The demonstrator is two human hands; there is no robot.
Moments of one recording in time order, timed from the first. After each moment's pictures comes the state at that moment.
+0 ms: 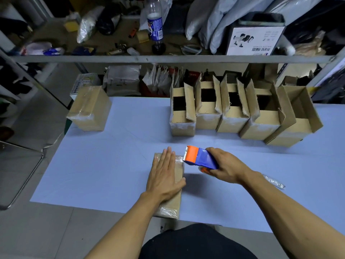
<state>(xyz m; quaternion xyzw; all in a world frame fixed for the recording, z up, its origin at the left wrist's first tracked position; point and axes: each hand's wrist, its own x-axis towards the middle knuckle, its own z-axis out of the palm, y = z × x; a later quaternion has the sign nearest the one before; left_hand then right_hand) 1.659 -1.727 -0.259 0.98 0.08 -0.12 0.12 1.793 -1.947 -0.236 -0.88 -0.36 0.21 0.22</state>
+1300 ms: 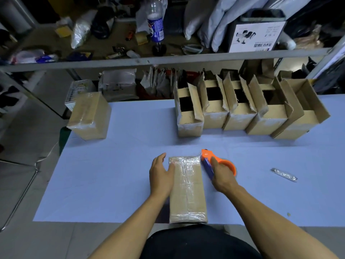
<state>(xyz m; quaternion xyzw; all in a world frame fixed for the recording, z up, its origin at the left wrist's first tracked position) 1.661 -1.685 -0.255 0.81 0.32 0.06 0.48 1.739 -1.874 -0.287 -0.94 -0.04 0.25 0.22</state>
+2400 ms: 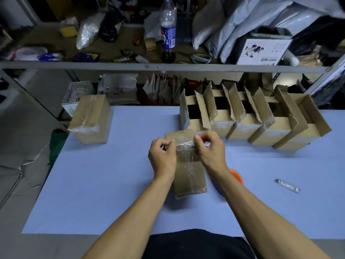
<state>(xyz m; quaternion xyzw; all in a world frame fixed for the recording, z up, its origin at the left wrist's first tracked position) 1.718 -1.648 -0.219 0.67 0.34 0.25 0.61 1.767 -1.774 -0.208 -0.84 -0.07 -0.03 0.53</state>
